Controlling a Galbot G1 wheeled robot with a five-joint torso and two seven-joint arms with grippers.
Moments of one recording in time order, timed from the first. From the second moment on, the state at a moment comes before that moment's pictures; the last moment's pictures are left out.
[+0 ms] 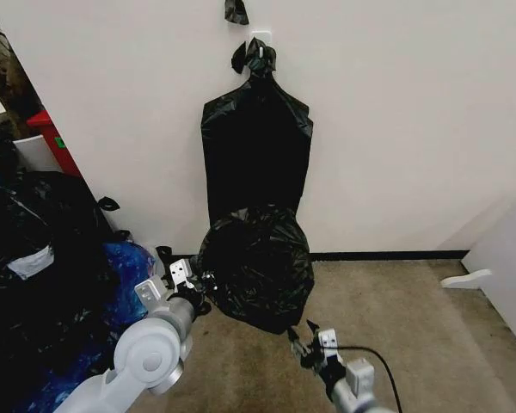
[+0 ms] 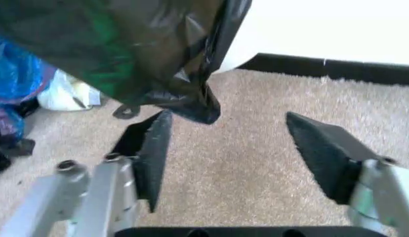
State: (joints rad) left arm 1.21 -0.95 -0.14 -2.21 -1.31 0.20 -0.77; right arm -1.65 1.04 0.10 2.11 0.34 -0.12 0.21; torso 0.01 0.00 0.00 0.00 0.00
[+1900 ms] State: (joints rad) left arm 1.21 -0.95 -0.30 -2.20 -1.91 0.35 -0.75; right arm -1.70 1.19 0.53 2.16 1.00 -0.32 0.16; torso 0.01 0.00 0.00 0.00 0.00
